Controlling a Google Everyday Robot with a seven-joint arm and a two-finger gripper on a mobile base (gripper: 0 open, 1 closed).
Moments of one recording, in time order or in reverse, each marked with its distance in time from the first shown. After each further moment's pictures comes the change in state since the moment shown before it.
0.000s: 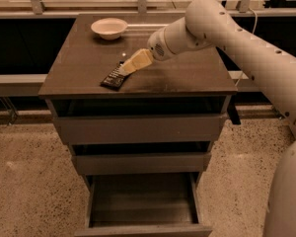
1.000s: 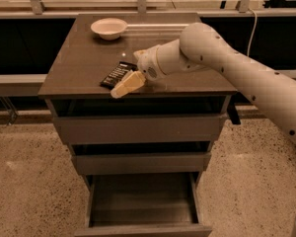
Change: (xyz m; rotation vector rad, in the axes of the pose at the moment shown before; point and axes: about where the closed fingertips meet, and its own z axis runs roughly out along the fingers) arm 0.020 0.062 0.021 -0.123 -0.091 -0.151
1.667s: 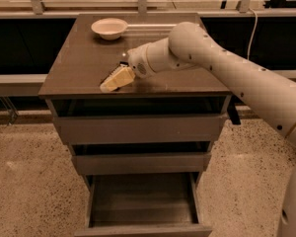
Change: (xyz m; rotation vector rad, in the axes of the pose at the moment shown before) arm -0.019 -0.001 0.025 0.020 -0.020 0.057
